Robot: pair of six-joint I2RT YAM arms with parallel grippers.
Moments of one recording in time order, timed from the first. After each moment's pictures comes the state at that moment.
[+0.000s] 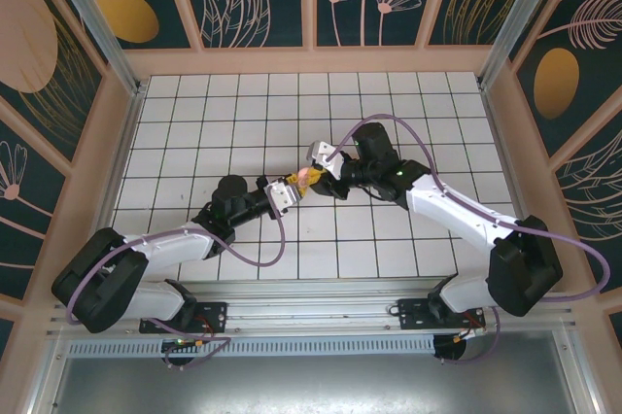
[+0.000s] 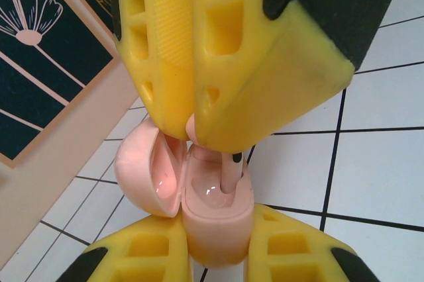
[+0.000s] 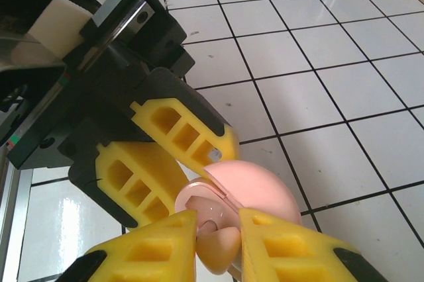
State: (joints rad) left arm -0.67 1.33 0.43 0.72 0.34 0.57; right arm 0.67 1.38 0.98 -0.22 -0.57 -0.46
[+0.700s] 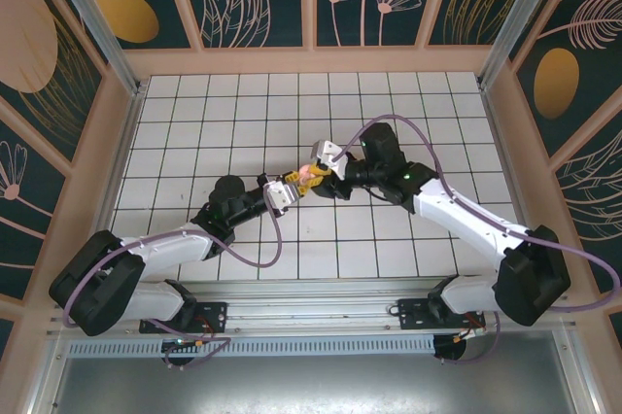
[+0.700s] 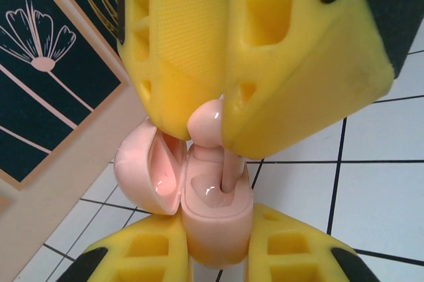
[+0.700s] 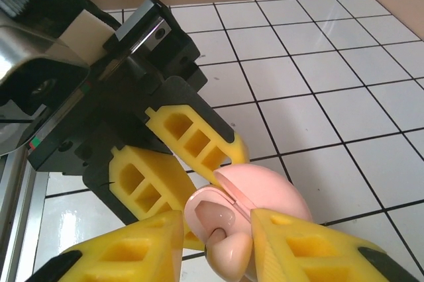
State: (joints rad) left arm -0.68 1.31 0.43 0.78 0.37 0.53; right arm 0.66 1.31 0.96 -0.19 -0.61 -0.44
